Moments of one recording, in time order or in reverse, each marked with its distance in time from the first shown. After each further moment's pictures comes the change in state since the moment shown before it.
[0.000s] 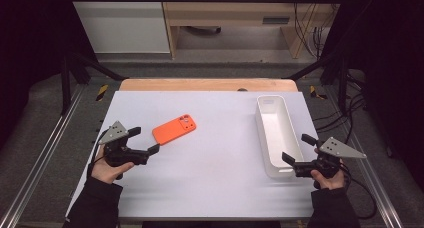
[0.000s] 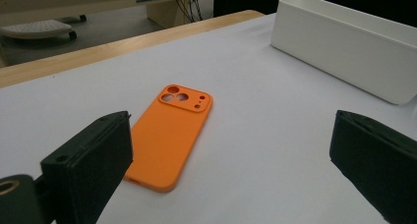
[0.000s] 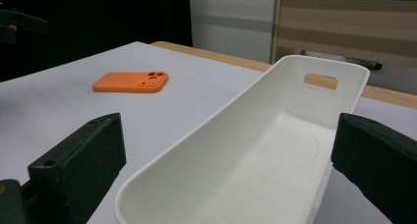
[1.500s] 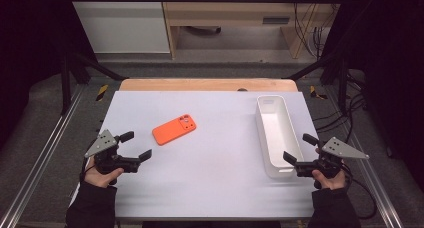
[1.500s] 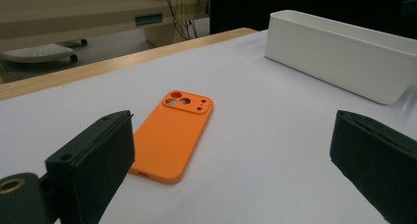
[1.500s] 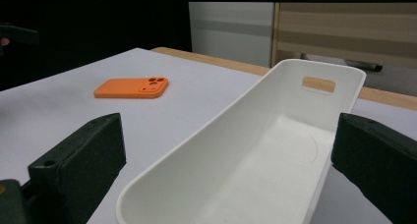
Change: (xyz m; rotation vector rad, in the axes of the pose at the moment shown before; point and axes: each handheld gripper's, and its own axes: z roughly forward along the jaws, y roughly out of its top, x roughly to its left) left arm 0.006 -0.025 -0.023 -0.102 -0.018 0.025; right arm -0.001 0.001 -0.003 -0.017 0.002 0.021
